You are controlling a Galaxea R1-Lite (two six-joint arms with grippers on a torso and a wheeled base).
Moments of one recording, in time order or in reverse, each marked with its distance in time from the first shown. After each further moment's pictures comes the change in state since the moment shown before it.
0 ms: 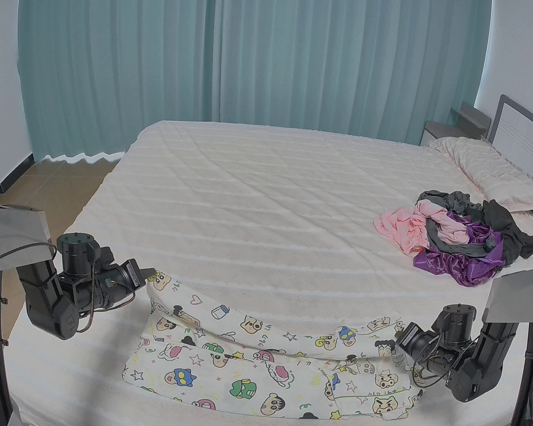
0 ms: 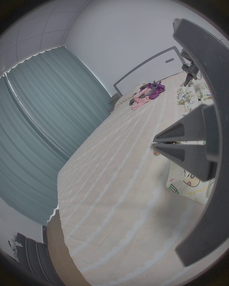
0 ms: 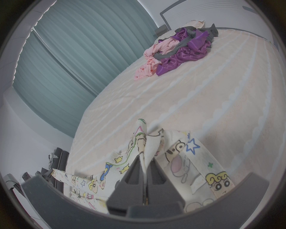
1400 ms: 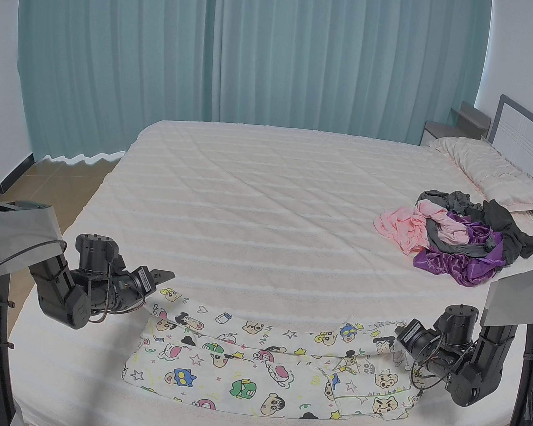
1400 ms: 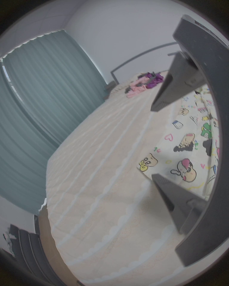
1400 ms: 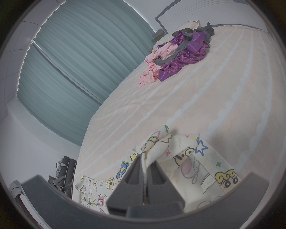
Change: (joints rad) left arm -0.033 0.033 -0.131 0.272 0.072 -0.008; right arm 0.014 0.006 0.033 -0.113 -0.007 0.079
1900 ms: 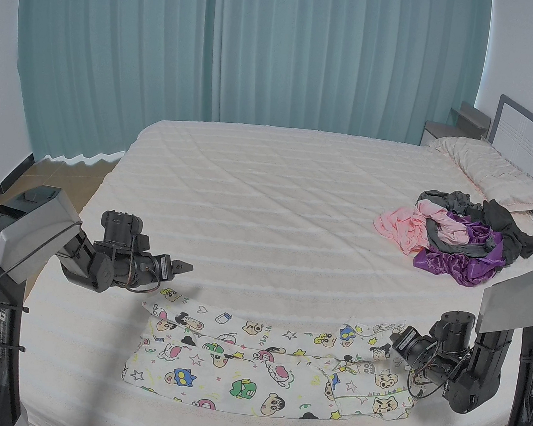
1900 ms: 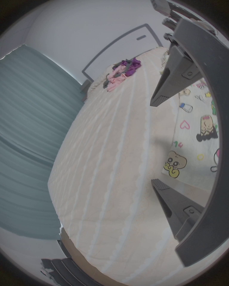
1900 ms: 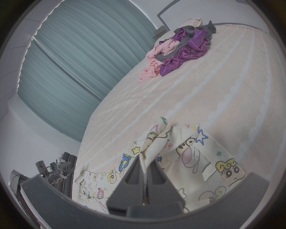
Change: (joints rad) left arm -0.024 0.090 -0.426 0.447 0.004 0.341; right arm 0.035 0.011 0.047 -0.044 -0.001 -0.002
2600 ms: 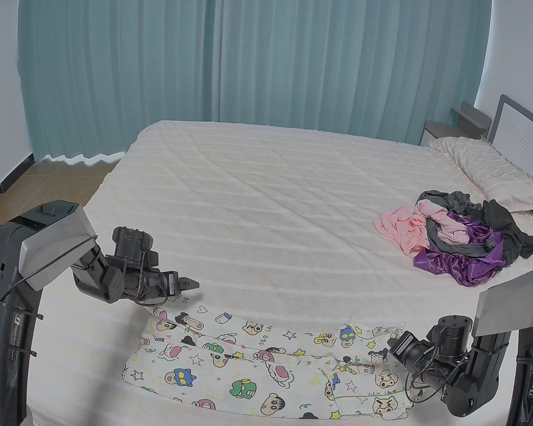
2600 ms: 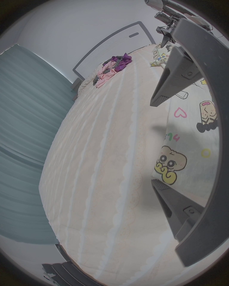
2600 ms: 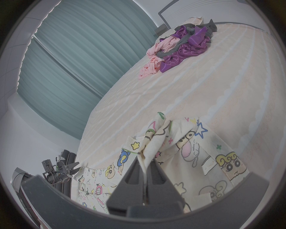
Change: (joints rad) left arm -0.021 0.105 -0.046 0.011 -0.003 0.034; right arm 0.016 0.018 0.019 -0.018 -0.002 -0.001
